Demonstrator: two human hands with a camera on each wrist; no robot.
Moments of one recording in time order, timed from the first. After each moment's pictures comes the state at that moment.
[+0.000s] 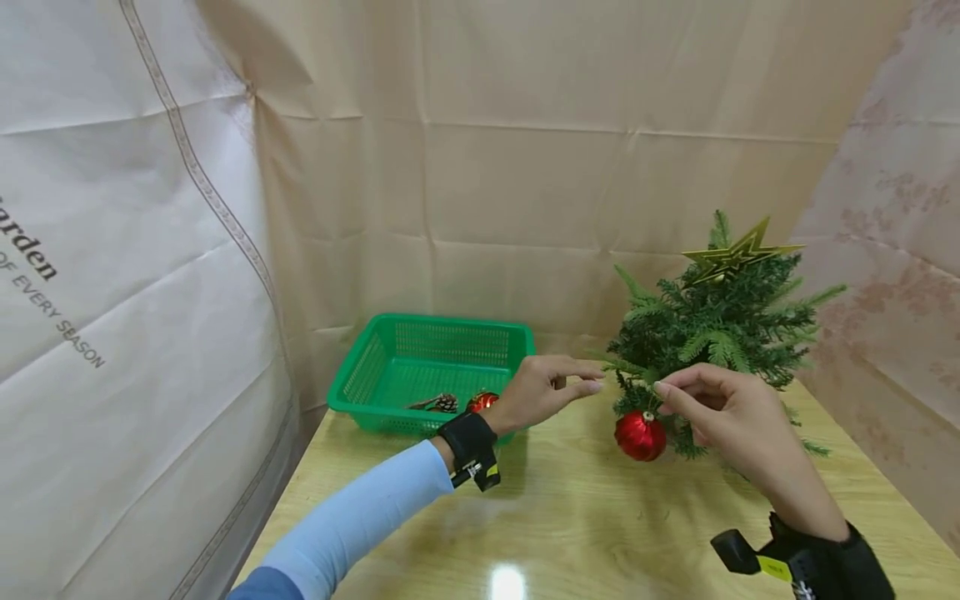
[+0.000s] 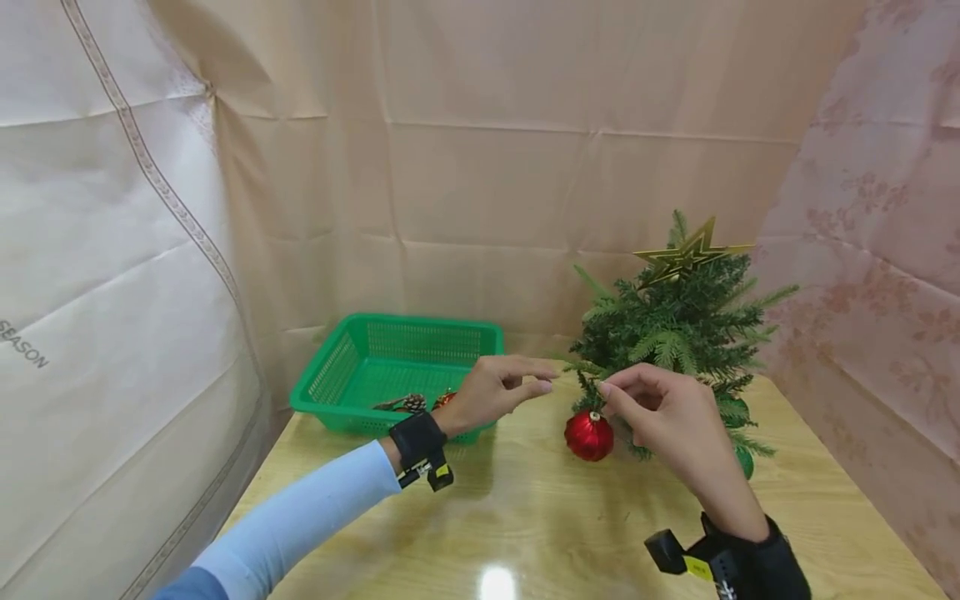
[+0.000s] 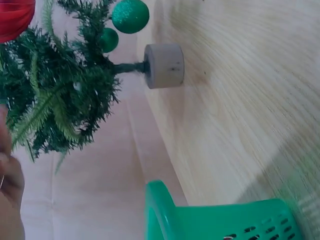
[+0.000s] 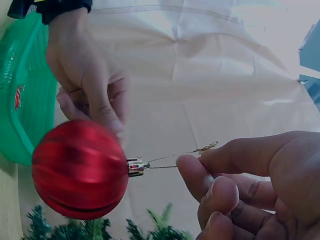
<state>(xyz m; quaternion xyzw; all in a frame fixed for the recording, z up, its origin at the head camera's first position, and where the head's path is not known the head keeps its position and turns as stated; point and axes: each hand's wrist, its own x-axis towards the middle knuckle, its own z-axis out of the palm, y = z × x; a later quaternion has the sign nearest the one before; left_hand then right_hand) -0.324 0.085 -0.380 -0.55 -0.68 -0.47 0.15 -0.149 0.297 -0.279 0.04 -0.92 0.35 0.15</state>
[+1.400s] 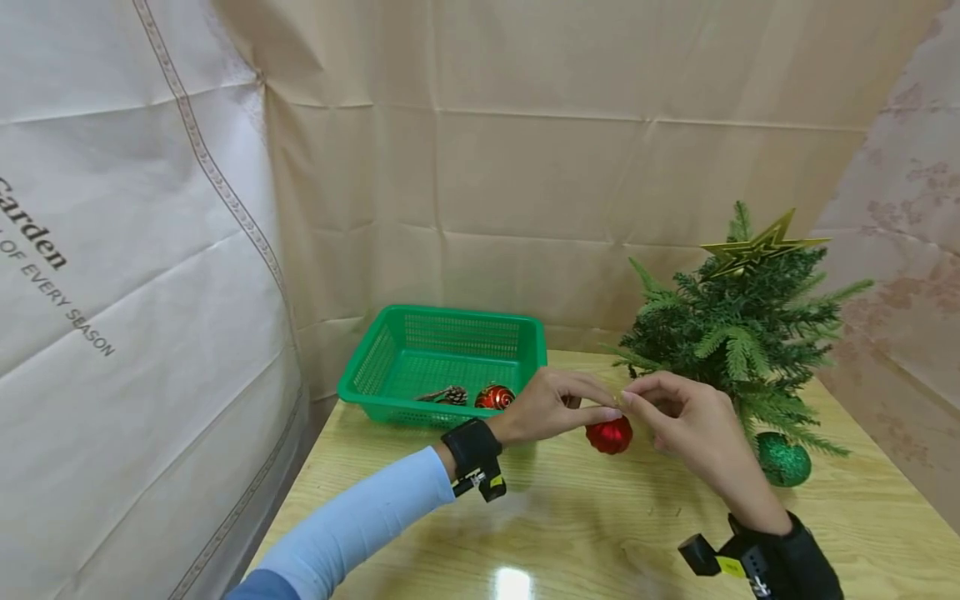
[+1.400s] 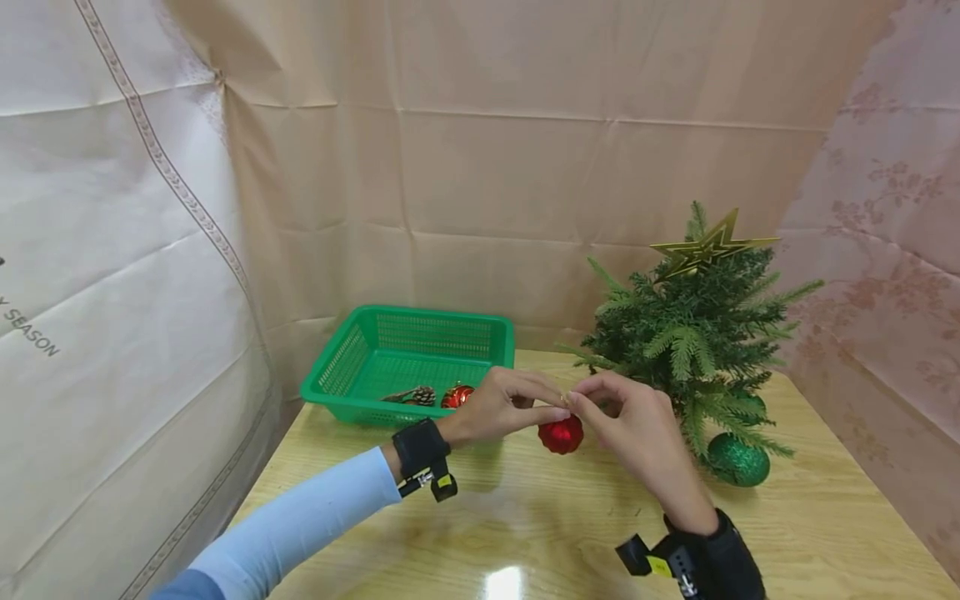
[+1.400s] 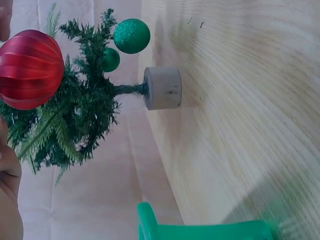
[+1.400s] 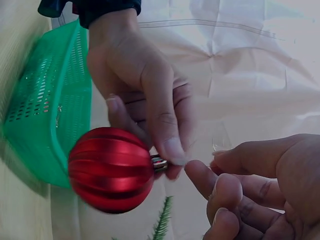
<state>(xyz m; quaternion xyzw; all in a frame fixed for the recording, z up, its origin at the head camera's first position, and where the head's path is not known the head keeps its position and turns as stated) -0.310 0.077 -0.384 -0.60 -0.64 -0.47 0.10 -0.172 0.266 -0.311 0.06 -0.93 0.34 0.15</state>
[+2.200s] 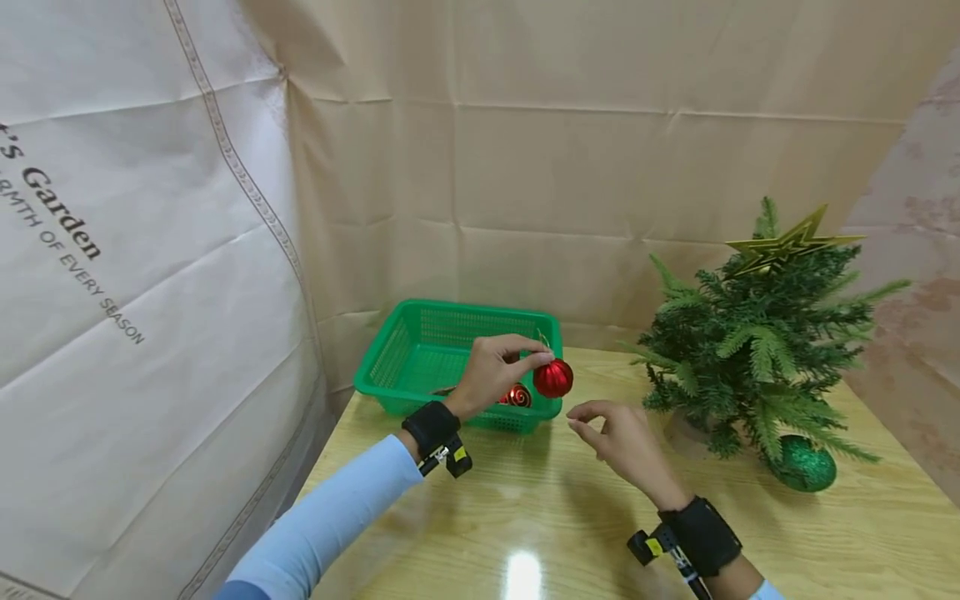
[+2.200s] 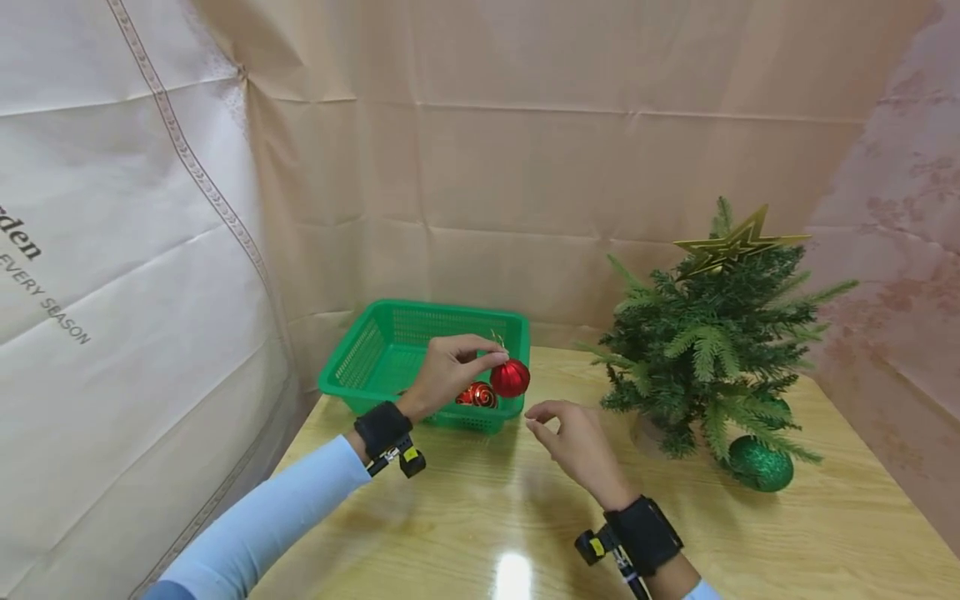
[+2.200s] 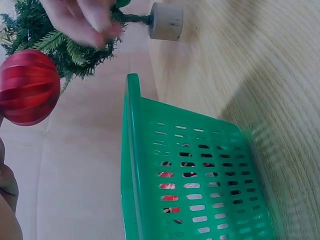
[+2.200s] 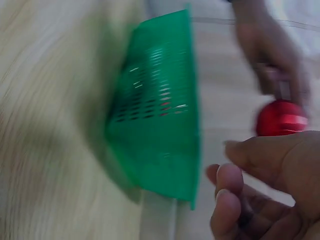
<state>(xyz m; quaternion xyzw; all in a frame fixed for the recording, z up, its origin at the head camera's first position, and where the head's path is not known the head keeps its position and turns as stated) -0.345 0.004 -0.390 -0.43 -0.71 -0.53 0.20 -0.238 0.226 -0.409 0.13 -0.93 0.31 0.12</state>
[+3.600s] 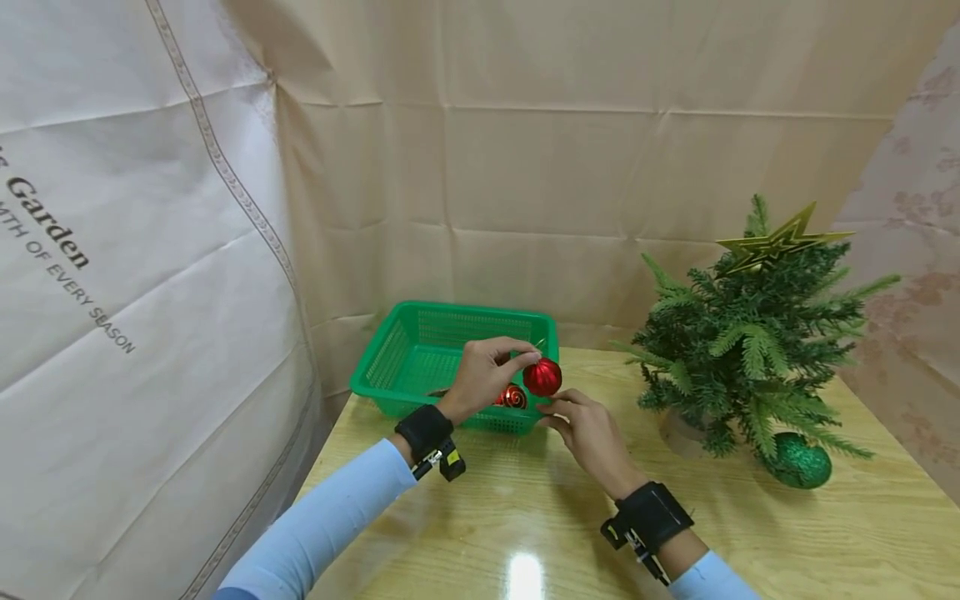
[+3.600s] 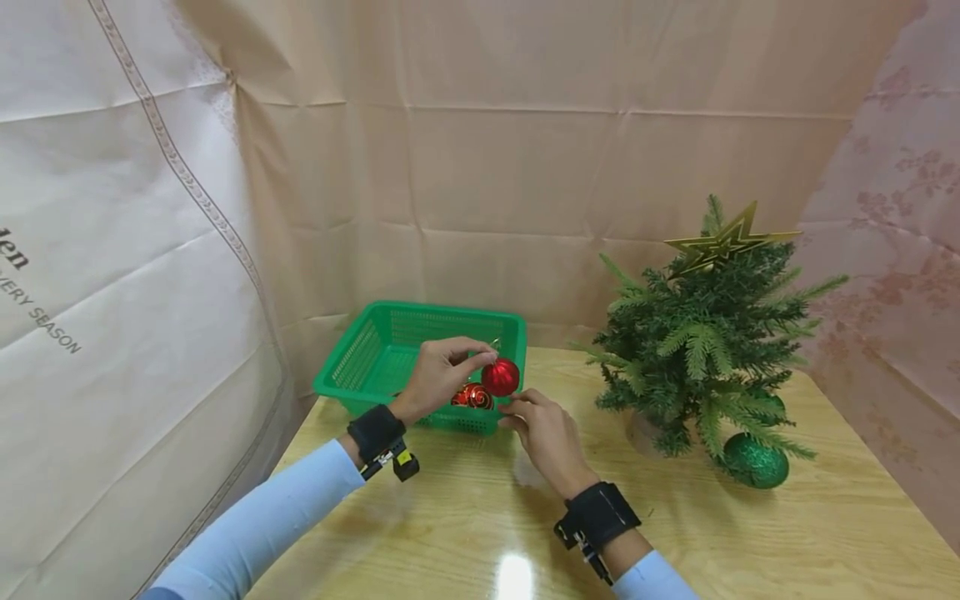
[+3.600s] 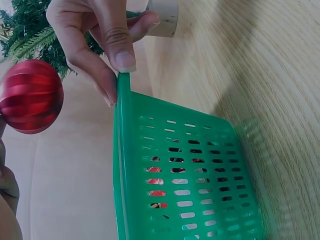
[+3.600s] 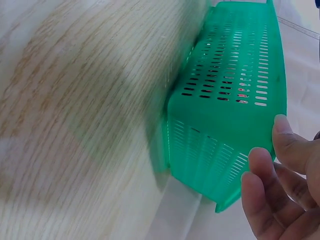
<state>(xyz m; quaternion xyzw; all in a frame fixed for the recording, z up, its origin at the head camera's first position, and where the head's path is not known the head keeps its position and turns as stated) -0.347 0.001 -0.395 -0.40 -0.73 -0.53 0.19 -0.274 0.205 -0.451 0.25 -0.90 0.22 0.29</state>
